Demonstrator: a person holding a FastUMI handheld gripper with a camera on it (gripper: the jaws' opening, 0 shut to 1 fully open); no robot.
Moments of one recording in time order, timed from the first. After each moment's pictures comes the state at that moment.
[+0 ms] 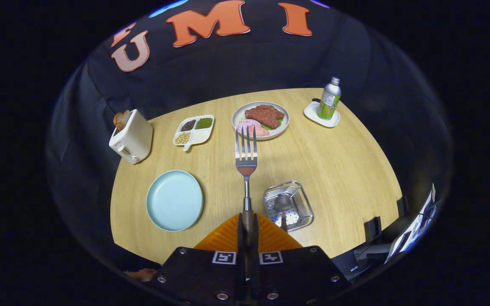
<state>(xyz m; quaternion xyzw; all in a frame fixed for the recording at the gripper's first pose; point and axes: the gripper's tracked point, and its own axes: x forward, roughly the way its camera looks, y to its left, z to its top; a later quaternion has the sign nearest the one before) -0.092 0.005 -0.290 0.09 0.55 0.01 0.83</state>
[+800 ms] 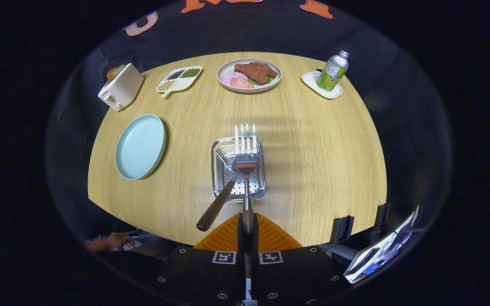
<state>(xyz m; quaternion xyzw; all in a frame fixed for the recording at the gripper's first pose) -0.149 -0.059 -0.339 -0.01 0.67 0.08 0.74</state>
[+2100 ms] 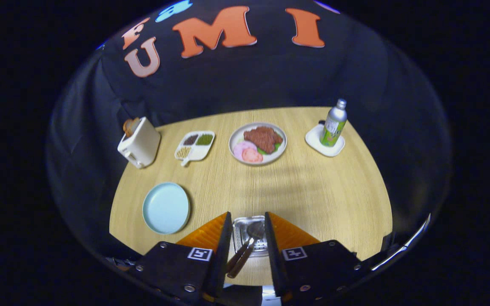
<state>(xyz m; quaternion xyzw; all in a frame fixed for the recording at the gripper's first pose) -0.001 -0.050 -0.253 0.09 0.46 0.08 0.88</state>
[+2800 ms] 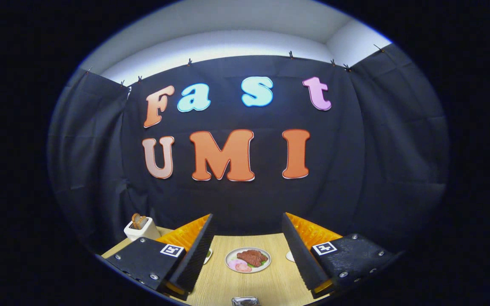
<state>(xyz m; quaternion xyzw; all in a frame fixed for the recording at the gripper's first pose) 0.056 -0.075 -0.012 0.05 0.06 0.02 1.00</state>
